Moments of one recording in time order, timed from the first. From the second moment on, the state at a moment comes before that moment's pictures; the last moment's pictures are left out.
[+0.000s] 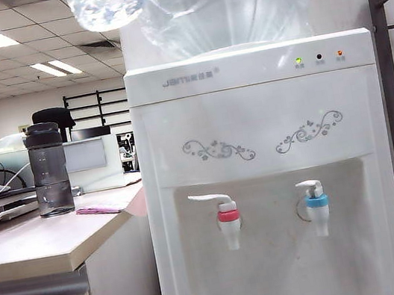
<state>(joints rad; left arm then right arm) -0.56 0.99 0.83 0.11 0.58 0.09 0.23 0.53 0.67 -0.17 -0.18 0.05</state>
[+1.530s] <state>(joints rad) -0.89 1.52 0.73 0.28 0.58 0.52 0.23 0.53 0.67 -0.20 -0.18 0.05</state>
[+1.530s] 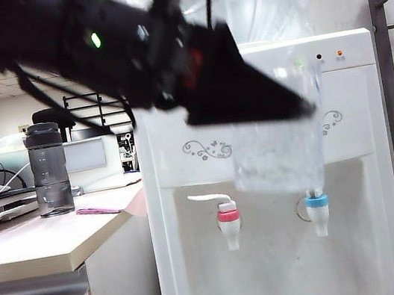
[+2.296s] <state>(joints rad) -0.89 1.87 0.73 0.59 0.58 0.52 0.23 0.53 0.67 -0.26 -0.18 0.05</state>
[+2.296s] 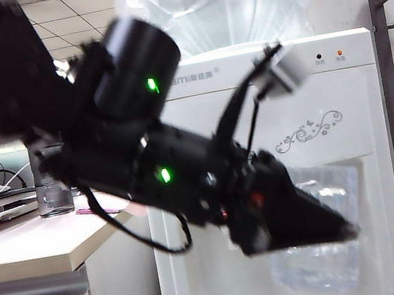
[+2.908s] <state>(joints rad) -0.88 2.13 0.75 0.86 0.58 0.50 0.23 0.53 0.67 -0.28 -0.18 0.04</state>
